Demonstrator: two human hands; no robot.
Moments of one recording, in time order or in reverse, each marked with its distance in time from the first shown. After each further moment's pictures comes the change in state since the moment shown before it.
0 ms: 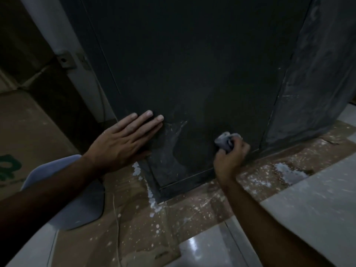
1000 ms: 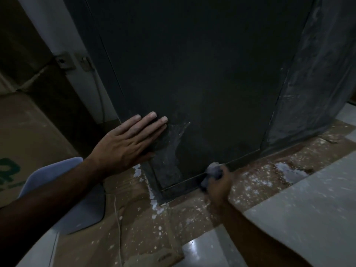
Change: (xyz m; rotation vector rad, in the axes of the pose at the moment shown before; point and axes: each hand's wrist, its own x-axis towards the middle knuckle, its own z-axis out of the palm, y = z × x) left_hand -0.001 0.001 0.004 0.019 0.037 -0.010; right_hand -0.060 0.056 0.023 0.135 -0.217 0.292
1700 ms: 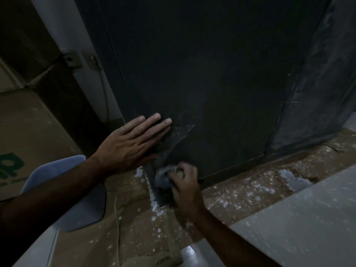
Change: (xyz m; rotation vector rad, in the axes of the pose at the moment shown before) left_hand 0.000 0.001 0.002 -0.064 0.030 -0.023; right_hand -0.066 -0.047 0.039 -0.428 -0.266 -0.936
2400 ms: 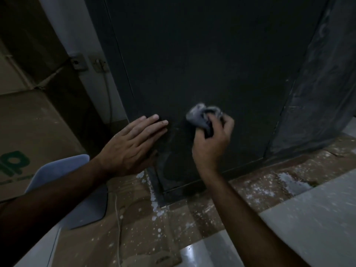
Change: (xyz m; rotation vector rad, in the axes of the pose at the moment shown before) left_hand -0.001 0.004 -0.013 -0.289 0.081 -0.077; right_hand 0.119 -0.030 -0.083 0.284 0.625 0.269
